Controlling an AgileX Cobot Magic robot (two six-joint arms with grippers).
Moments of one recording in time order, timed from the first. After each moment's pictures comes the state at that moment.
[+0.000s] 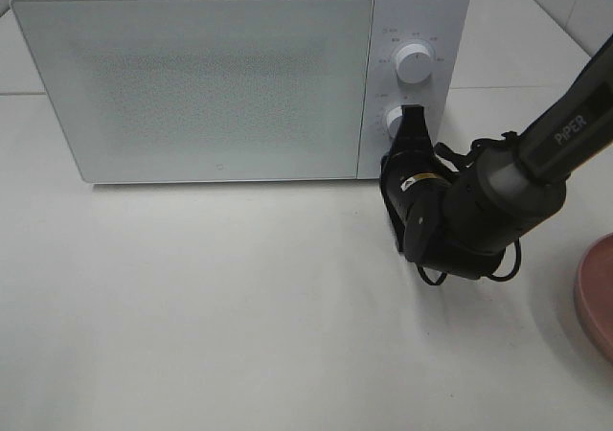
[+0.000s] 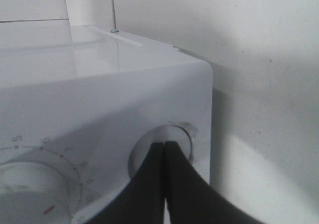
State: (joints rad) left arm 0.02 -0.01 -0.52 -0.09 1.08 0.03; right arm 0.57 2.19 -0.86 0.75 -0.98 1.26
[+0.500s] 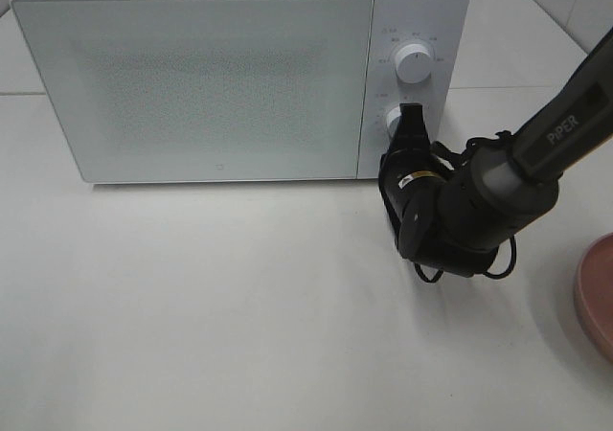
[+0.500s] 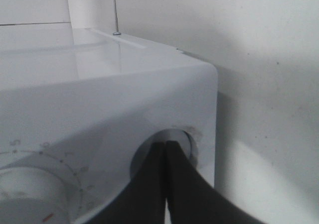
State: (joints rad) left arm 0.02 -0.01 -0.52 -0.09 1.08 0.03; right arm 0.57 2.21 -0.89 0.77 -0.98 1.24
